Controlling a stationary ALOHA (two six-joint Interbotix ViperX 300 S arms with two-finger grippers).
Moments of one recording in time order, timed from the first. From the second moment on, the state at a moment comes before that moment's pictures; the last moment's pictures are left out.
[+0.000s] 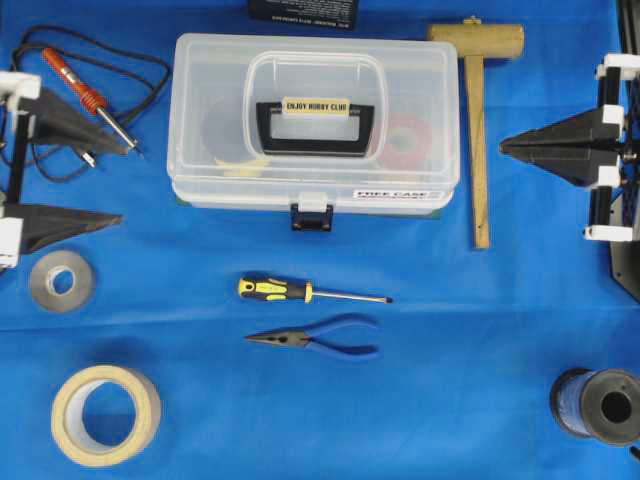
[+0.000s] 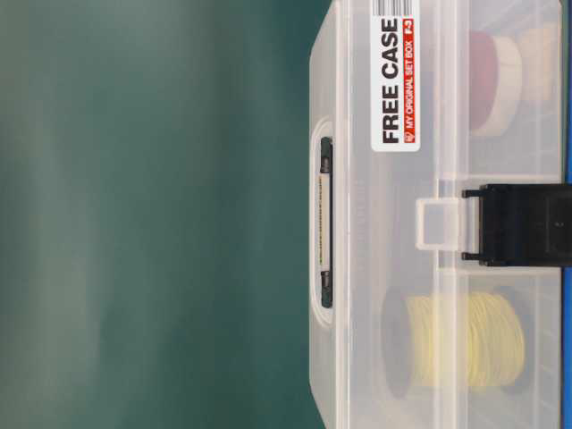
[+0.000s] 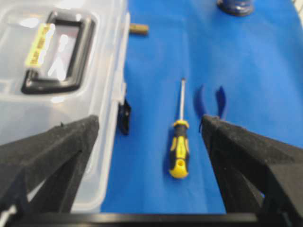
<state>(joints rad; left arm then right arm) 0.01 -0.94 1.03 -0.04 0.21 -0.04 -0.12 -0.93 1.12 -0.01 -0.05 -0.01</state>
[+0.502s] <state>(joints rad) -0.05 -1.19 1.37 -0.04 -0.02 -0.03 -0.12 -0.93 1.12 -0.01 -0.04 0.00</state>
